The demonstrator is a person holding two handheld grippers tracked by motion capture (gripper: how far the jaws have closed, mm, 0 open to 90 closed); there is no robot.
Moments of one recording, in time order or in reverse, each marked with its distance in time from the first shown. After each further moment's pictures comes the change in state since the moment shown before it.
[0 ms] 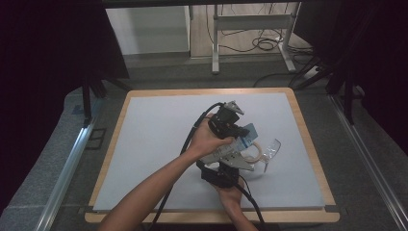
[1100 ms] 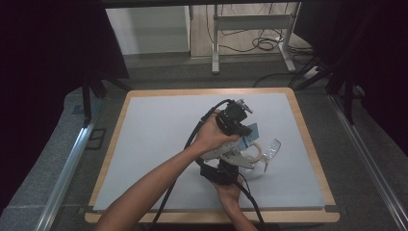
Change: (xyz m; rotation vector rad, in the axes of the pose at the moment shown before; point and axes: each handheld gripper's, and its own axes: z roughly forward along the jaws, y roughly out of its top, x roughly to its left) left arm -0.004 0.020 0.011 0.121 0.042 0.049; right arm 0.002 0.009 0.002 -0.047 0.001 0.014
